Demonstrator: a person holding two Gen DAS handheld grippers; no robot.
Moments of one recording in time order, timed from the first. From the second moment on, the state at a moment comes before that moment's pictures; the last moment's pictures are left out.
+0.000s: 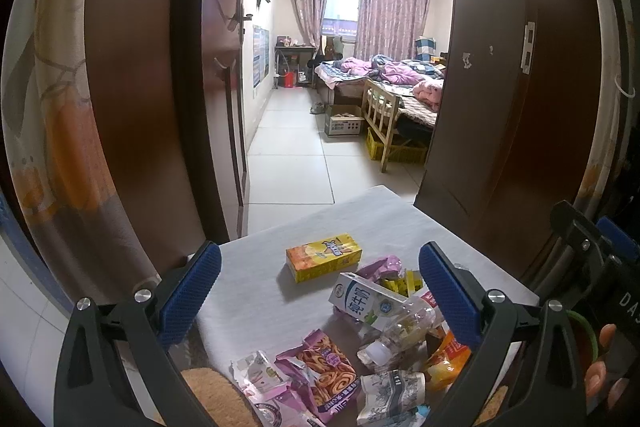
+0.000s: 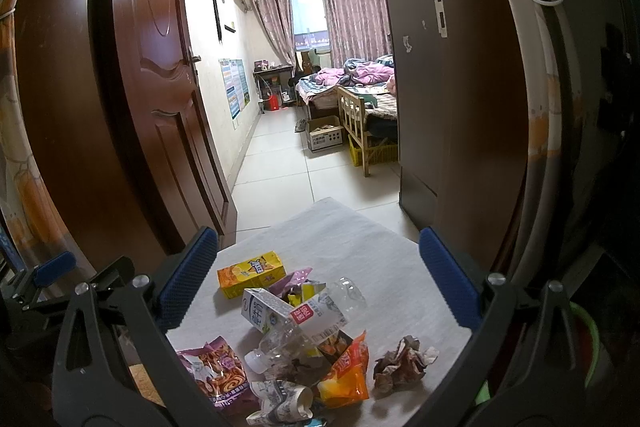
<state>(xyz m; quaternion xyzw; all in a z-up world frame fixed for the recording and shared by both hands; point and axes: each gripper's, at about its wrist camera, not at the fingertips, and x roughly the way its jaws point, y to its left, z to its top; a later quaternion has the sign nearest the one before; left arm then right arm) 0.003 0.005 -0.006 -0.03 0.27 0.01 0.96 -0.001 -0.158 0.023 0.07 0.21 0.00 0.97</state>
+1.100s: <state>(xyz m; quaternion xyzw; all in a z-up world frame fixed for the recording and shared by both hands) 0.002 0.009 -0.013 -0.03 0.28 0.01 0.96 0.000 -0.158 0.020 0.07 0.22 0.00 0.97</state>
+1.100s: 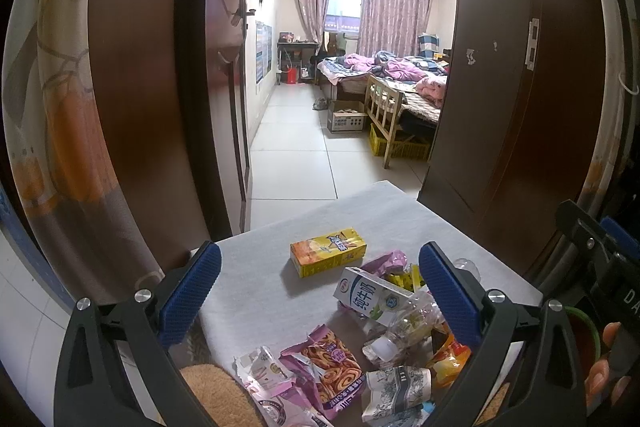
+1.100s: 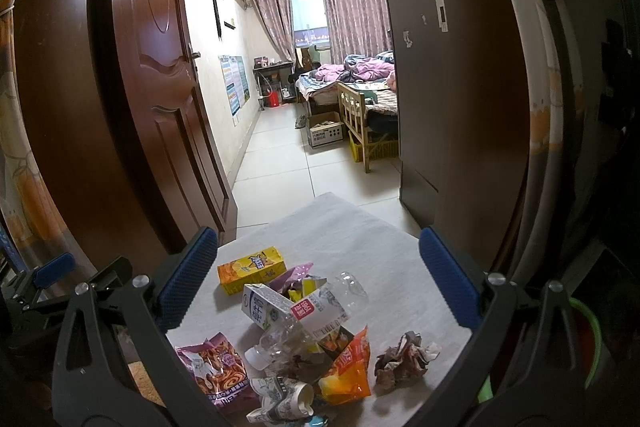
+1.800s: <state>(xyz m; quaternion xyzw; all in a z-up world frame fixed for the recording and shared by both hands) 0.000 0.008 -0.019 -0.03 0.27 0.01 0.96 -0.001 -0.158 0.020 0.07 0.22 0.00 0.97</state>
